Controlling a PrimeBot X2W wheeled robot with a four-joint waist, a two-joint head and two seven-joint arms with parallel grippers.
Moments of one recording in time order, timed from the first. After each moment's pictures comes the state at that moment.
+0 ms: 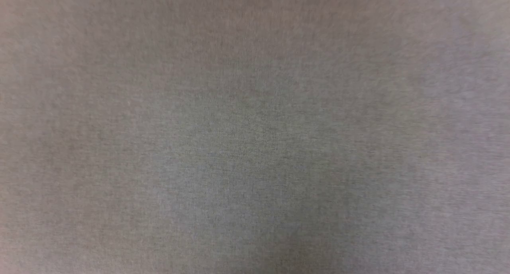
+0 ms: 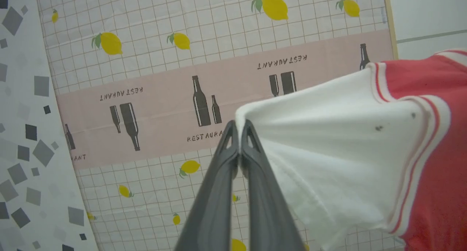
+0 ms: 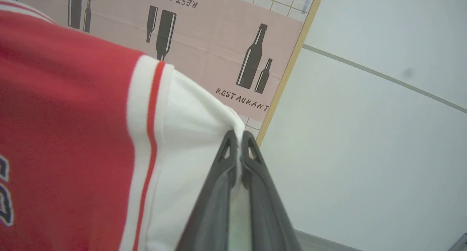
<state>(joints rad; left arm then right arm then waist) -1.44 0.51 -0.14 0.35 -0.36 -0.10 -0.03 -1.55 -0.55 0.16 0.51 0.25 0.13 0.19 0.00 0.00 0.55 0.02</state>
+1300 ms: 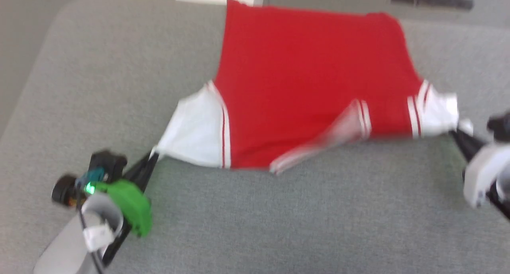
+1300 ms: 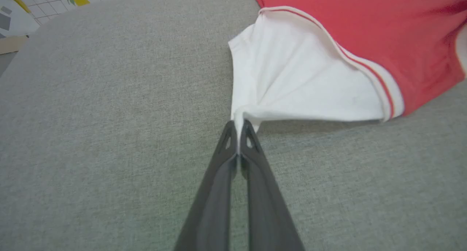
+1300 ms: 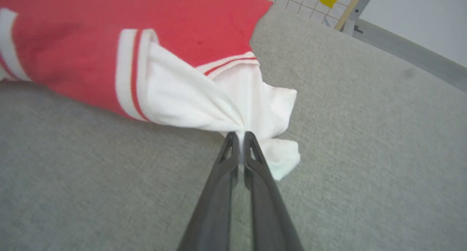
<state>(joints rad) -0.39 0.49 -0.51 0.47 -0.53 -0.13 -0.13 -0.52 -0.66 0.52 0.58 0.61 0.13 -0.02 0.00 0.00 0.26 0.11</state>
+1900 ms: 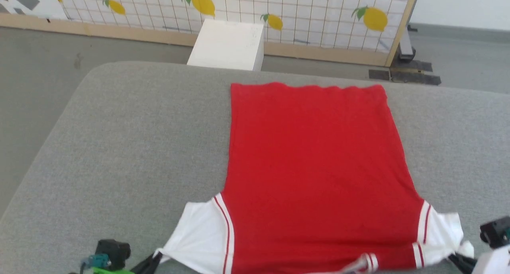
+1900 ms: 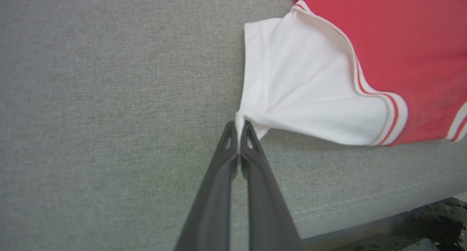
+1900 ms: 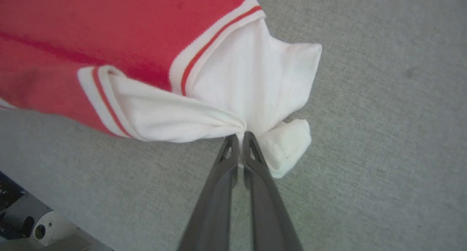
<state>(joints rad) 0.02 0.58 -0.52 0.23 -0.67 -0.07 0.02 -0.04 -0.75 0.47 0.34 0.74 0.13 0.23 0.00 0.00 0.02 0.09</state>
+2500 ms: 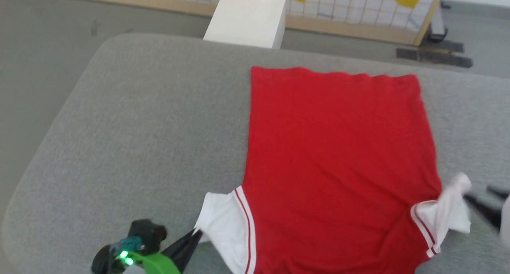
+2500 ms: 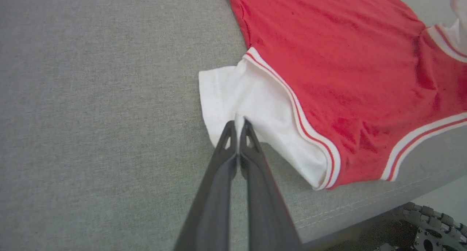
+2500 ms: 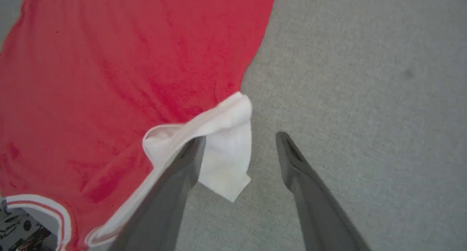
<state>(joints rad) 0.00 0.55 -0.58 -0.03 -0.65 -0.02 0.10 -0.07 -0.74 0.15 0.11 0.79 0.13 0.56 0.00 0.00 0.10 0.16</state>
